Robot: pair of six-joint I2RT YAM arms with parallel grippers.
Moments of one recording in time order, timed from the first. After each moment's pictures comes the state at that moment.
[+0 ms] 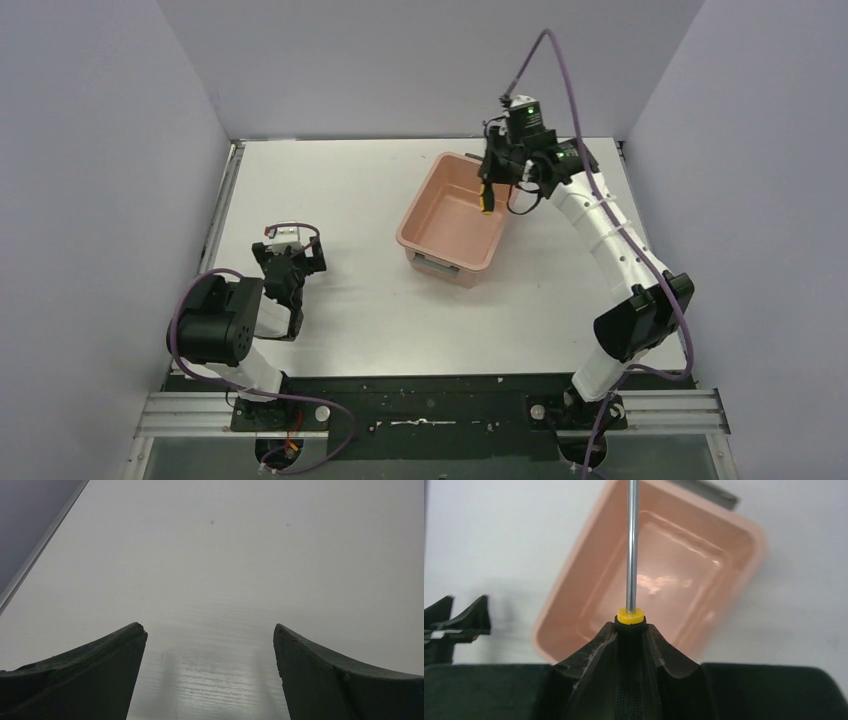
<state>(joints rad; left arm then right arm) -0.10 1.62 0.24 1.19 -0.26 -0.04 0.37 1.67 1.83 -0.89 0.06 0.37</state>
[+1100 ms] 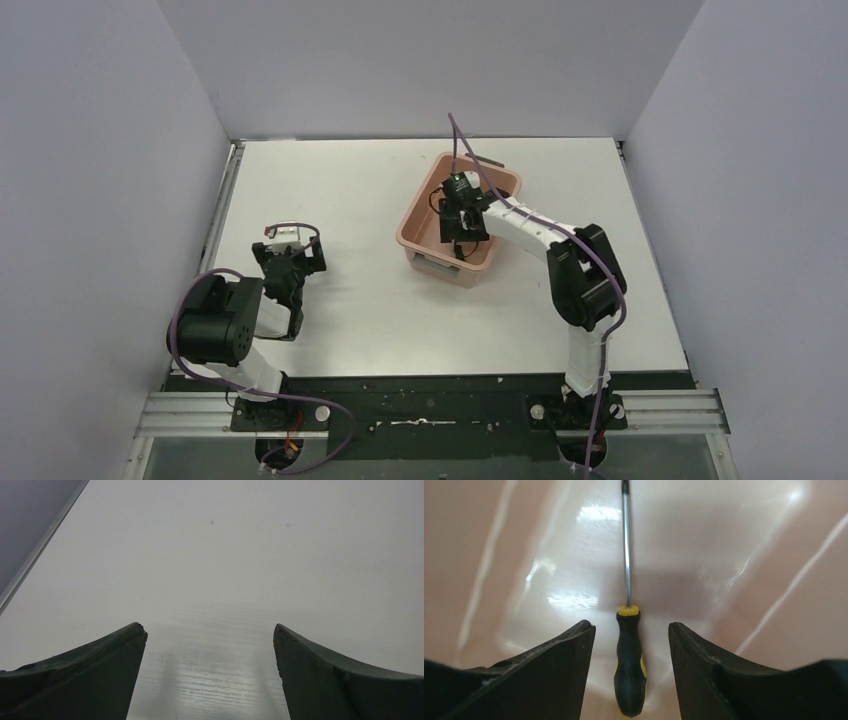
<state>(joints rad) -0.10 1.62 0.24 1.19 -0.26 -0.04 0.58 1.97 1.46 -0.57 0.21 0.43</state>
